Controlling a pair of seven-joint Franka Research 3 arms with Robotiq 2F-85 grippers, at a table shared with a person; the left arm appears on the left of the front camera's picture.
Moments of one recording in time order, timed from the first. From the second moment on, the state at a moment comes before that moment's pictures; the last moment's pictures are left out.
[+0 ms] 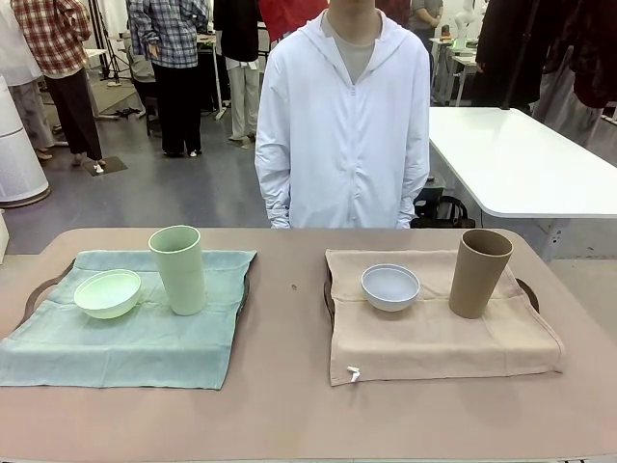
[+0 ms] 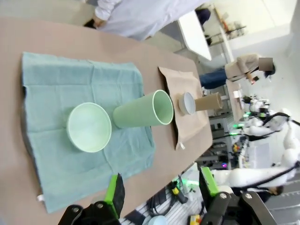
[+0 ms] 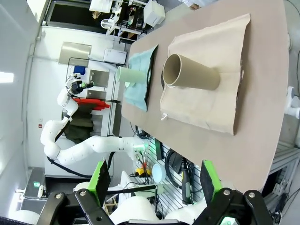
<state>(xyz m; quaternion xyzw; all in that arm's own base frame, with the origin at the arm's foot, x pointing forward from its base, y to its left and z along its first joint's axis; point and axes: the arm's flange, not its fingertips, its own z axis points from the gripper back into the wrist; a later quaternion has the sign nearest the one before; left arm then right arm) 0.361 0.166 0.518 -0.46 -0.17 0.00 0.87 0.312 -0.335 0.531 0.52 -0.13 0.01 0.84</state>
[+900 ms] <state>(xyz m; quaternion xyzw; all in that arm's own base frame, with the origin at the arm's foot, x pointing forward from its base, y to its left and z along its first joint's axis) 0.360 0.168 0.522 -0.46 -0.17 0.00 0.87 0.311 -0.336 0.531 0.52 -0.13 0.01 0.84</state>
